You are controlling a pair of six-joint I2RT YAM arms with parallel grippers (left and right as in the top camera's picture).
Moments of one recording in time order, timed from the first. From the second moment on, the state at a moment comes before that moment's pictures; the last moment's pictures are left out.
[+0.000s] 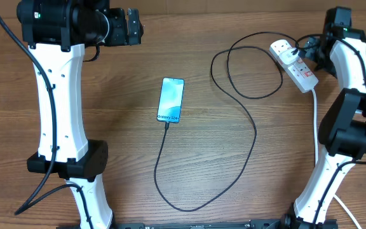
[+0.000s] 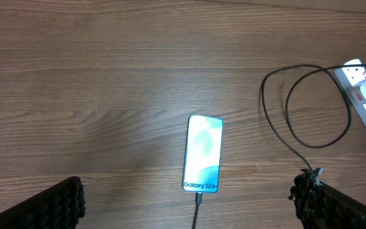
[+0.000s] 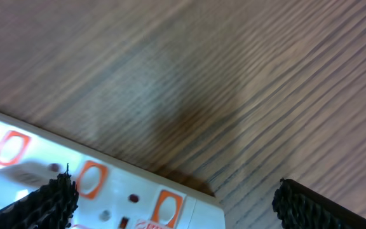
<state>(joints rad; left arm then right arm) -0.14 2.10 2.80 -1.69 0.11 -0.21 -0.24 2.30 1.98 -0.88 0.23 0.41</state>
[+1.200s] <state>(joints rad) -0.14 2.10 2.80 -1.69 0.11 -0.21 -0.29 2.32 1.92 -0.82 0.04 0.38</state>
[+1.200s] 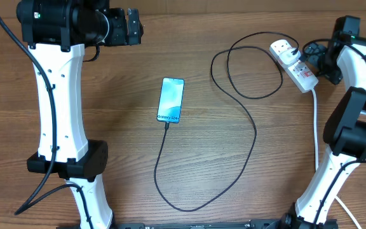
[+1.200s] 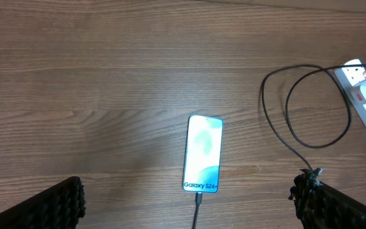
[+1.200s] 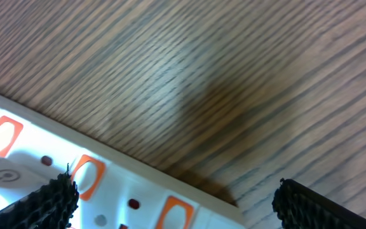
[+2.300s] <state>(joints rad) -0.14 2.10 2.80 -1.69 0.11 -0.21 -0.27 2.32 1.90 -0.79 0.12 0.38</state>
